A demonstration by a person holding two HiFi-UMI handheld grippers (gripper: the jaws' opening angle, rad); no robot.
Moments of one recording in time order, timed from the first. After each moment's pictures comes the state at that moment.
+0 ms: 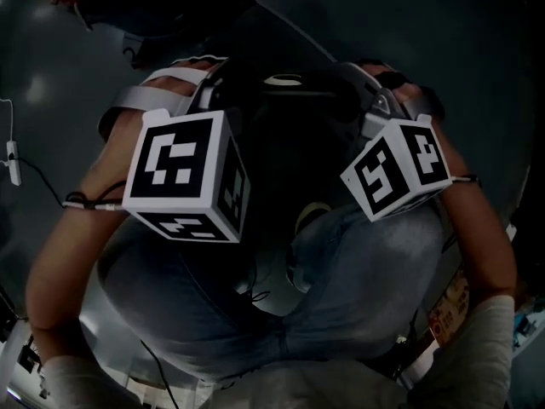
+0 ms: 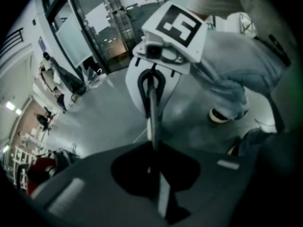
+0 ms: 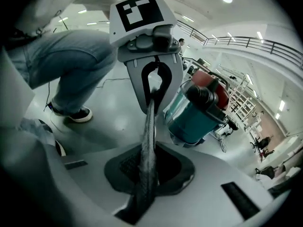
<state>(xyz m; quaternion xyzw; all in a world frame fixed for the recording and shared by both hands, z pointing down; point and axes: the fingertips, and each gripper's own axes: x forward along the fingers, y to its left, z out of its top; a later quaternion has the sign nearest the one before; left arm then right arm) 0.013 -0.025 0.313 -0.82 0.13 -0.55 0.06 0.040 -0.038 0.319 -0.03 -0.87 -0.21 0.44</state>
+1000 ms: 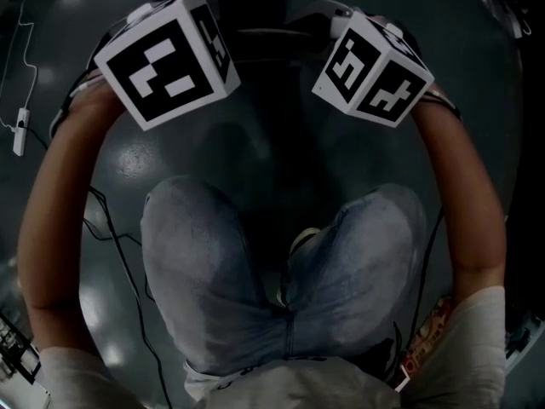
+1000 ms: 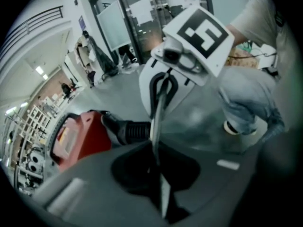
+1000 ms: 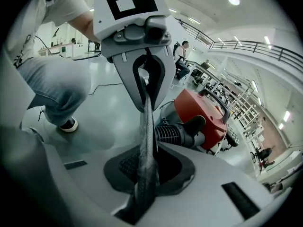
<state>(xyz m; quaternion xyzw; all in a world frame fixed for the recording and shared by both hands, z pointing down) -0.133 -0.084 0.223 -0.80 0.29 -0.53 -0.05 -0.111 -0.104 0.238 -0.07 -0.87 -0.23 0.43</state>
